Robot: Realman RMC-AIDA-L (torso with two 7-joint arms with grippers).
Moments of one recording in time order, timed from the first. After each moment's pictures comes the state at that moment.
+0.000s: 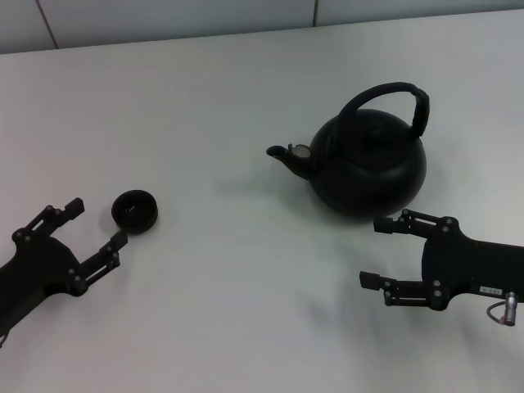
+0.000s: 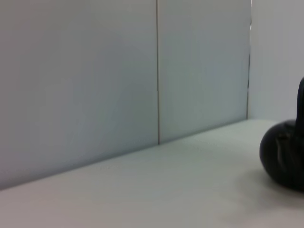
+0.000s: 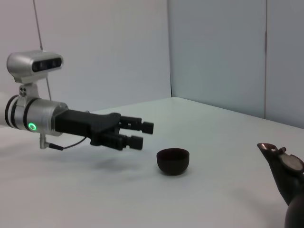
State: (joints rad) left arm -0.34 -2.07 0.32 0.16 1.90 1.41 -0.51; right arm 0.25 2.08 -0.71 -0.54 -1.90 -1.61 0.87
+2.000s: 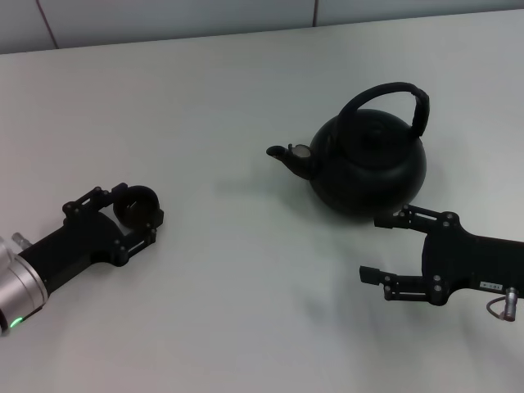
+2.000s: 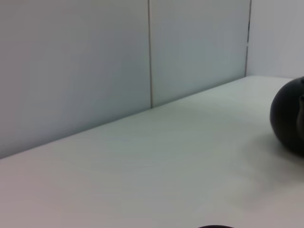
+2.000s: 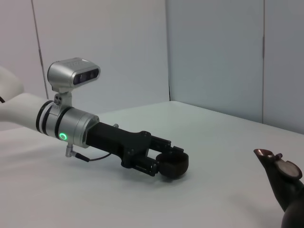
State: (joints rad) left arm -0.49 -2.07 0.37 0.08 1.90 1.17 -0.52; right arm 0.26 2.08 -0.70 -0.54 -1.90 -1.62 0.87
